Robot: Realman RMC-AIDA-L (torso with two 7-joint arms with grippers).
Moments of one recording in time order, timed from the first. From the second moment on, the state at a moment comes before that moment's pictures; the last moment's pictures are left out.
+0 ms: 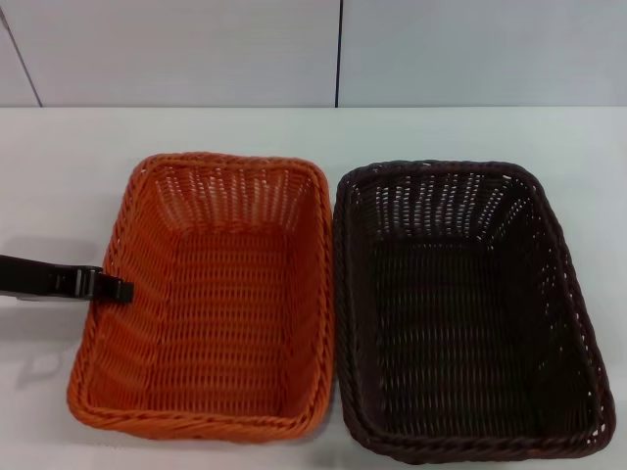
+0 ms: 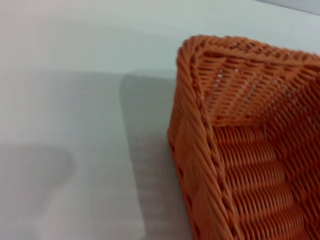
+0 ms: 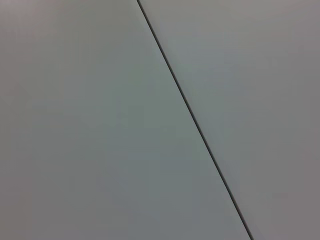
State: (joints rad) left arm -0.39 -2.06 0.96 1.28 2.38 1.52 -2.60; right arm 0.62 2.07 -0.85 -0.16 -0.25 -1.21 0.54
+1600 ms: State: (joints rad) left arm -0.51 -1.94 0.74 1.35 2.19 1.60 -2.44; right arm 0.63 2.07 -0.85 -0.16 -0.25 -1.21 0.54
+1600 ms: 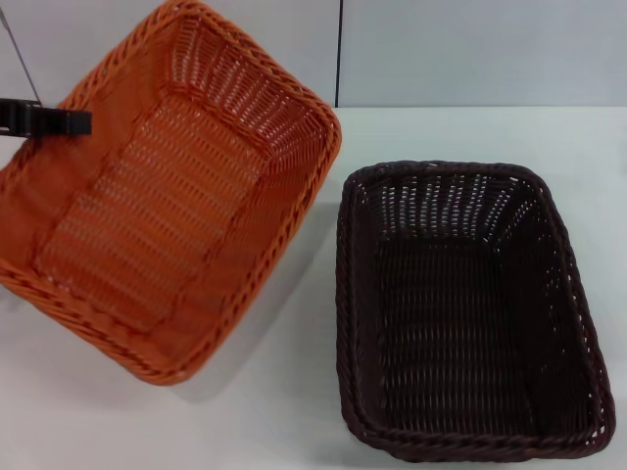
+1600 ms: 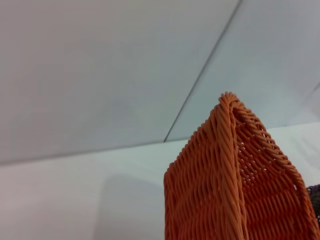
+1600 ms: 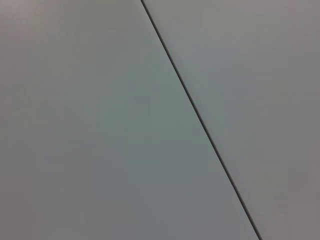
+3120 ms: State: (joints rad) left arm -0.74 -1.91 0.78 1.06 2.45 1.84 -2.02; right arm 0.62 2.07 -0.86 -0.15 -0.25 -1.21 0.55
